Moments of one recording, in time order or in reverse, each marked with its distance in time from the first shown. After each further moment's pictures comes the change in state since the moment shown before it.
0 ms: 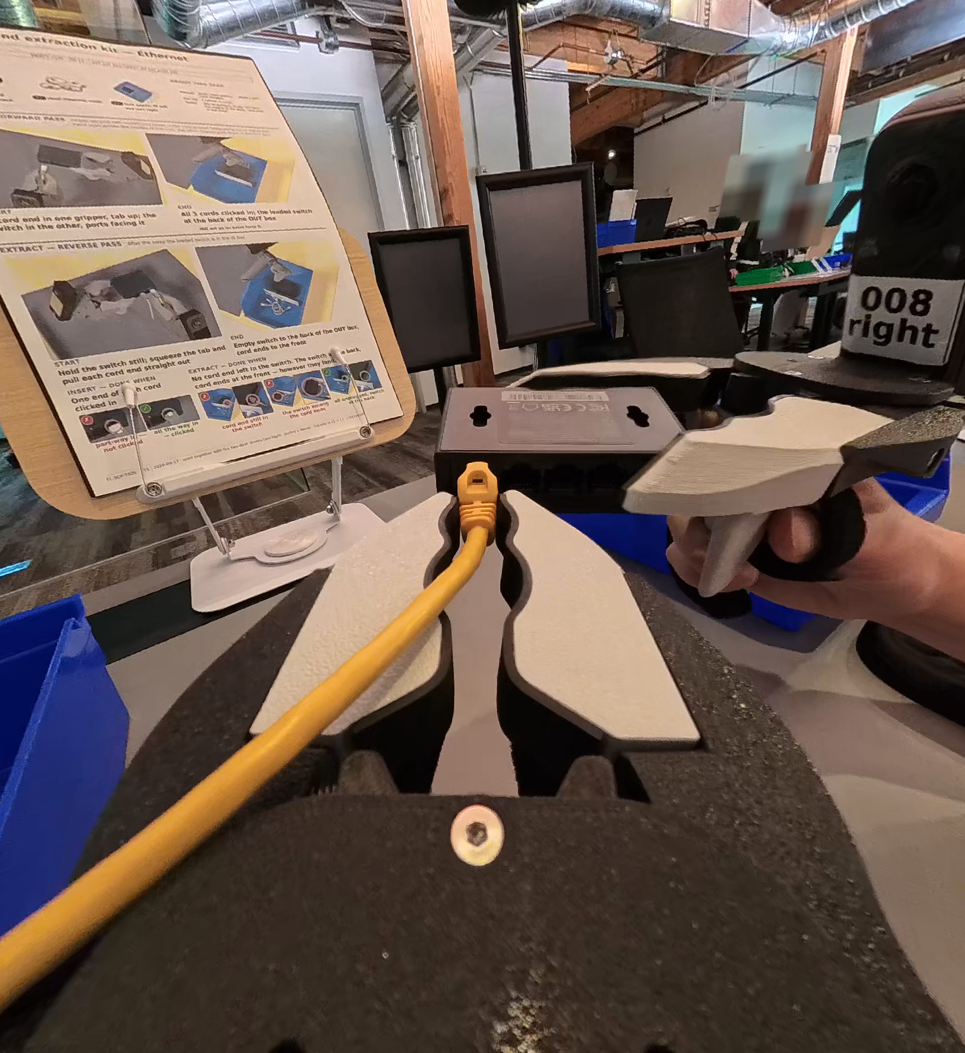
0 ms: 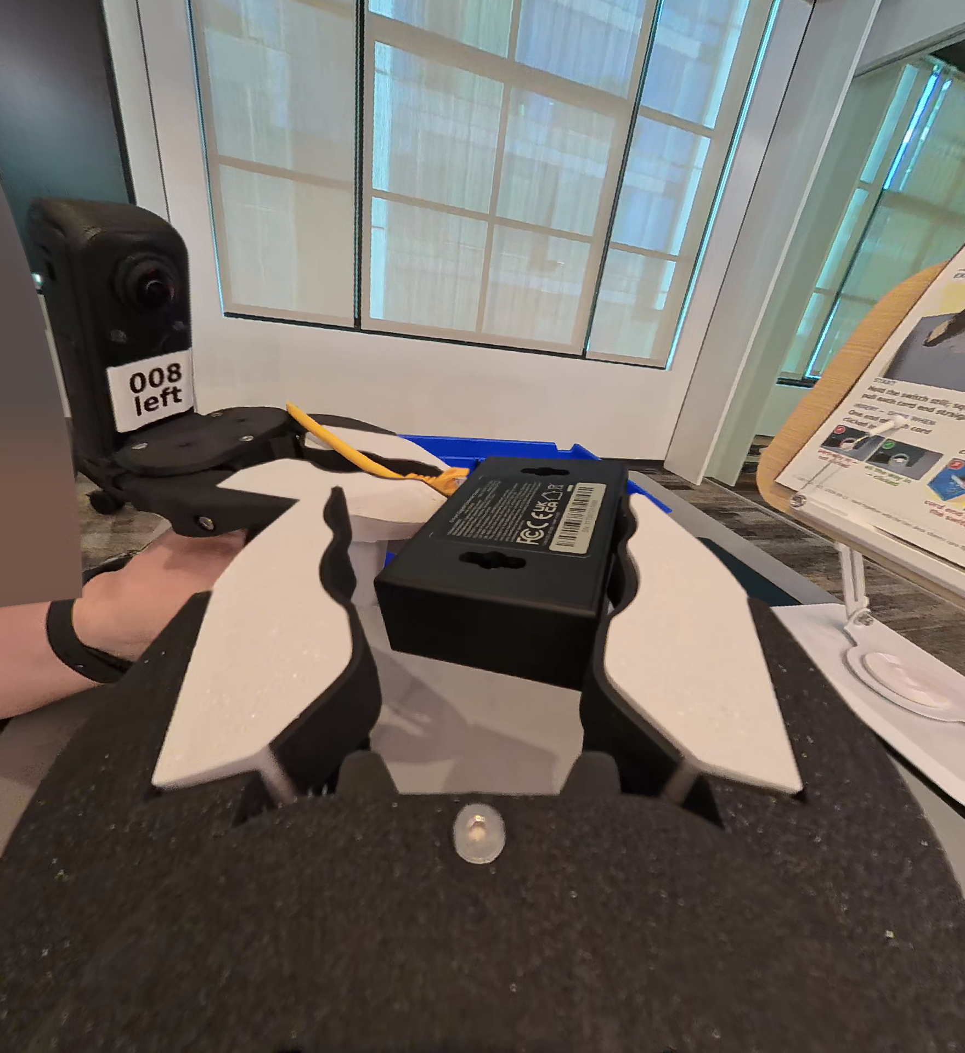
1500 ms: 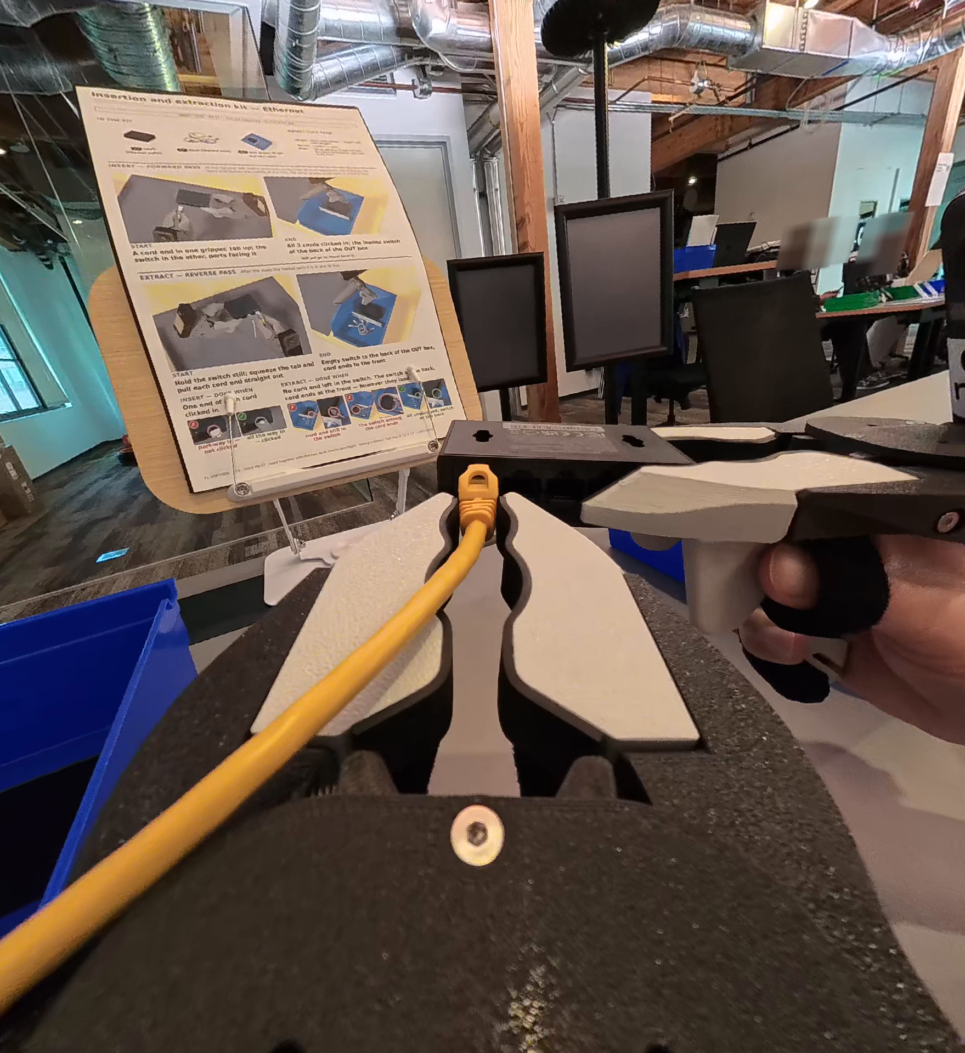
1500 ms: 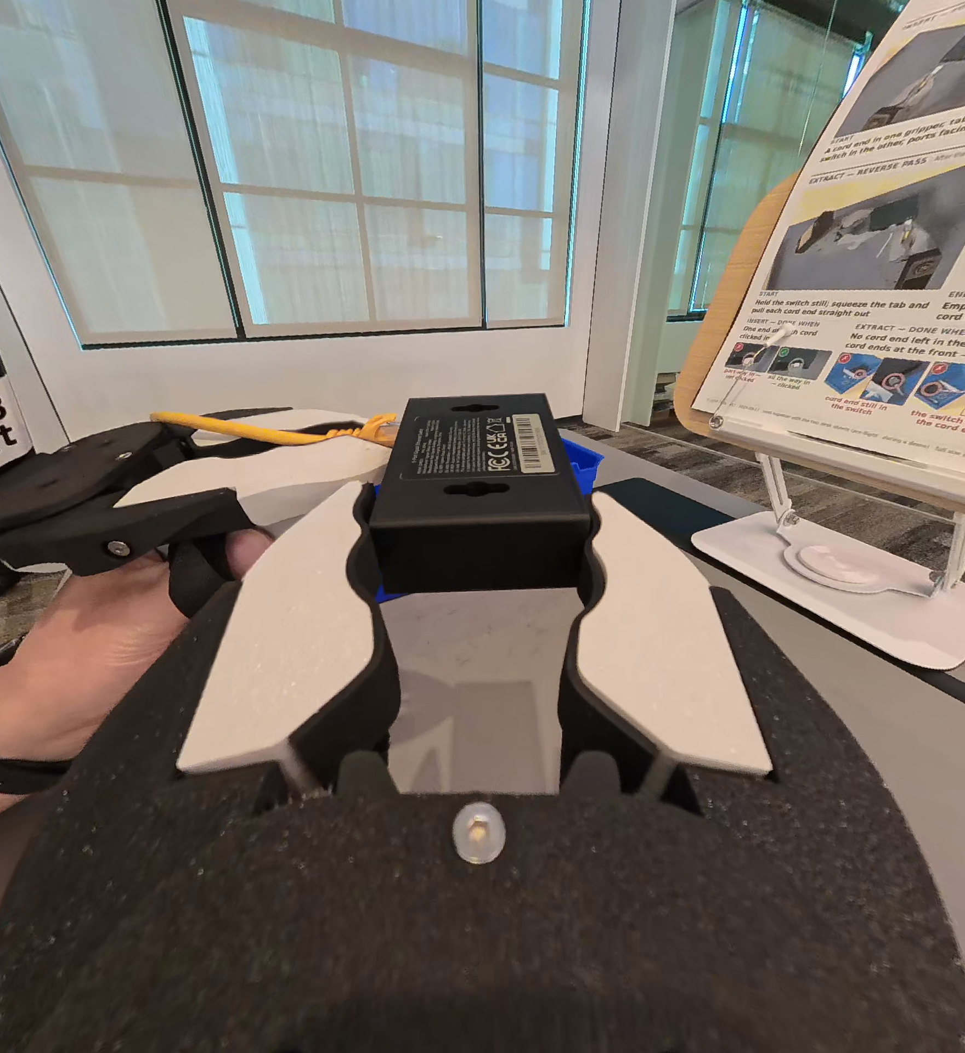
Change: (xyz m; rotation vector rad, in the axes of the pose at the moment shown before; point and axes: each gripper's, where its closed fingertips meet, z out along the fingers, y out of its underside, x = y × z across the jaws) left arm -0.024 -0.007 -0.005 0.042 -0.139 0.011; right arm 0.021 0.017 0.005 -0.037 0.232 0.115
